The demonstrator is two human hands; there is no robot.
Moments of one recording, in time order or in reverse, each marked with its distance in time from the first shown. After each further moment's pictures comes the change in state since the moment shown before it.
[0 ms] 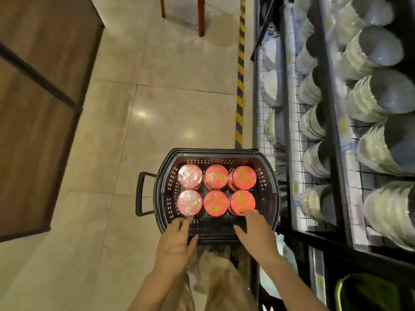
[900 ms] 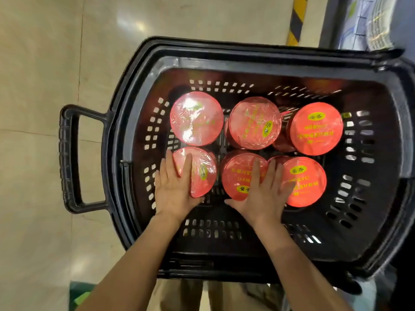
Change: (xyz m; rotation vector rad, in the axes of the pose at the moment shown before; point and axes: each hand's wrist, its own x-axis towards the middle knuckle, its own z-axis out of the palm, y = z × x) left_hand 0.189 -0.181 0.246 0.199 -0.104 -0.255; right_hand 0.233 0.069 0.265 -0.292 -0.142 0.163
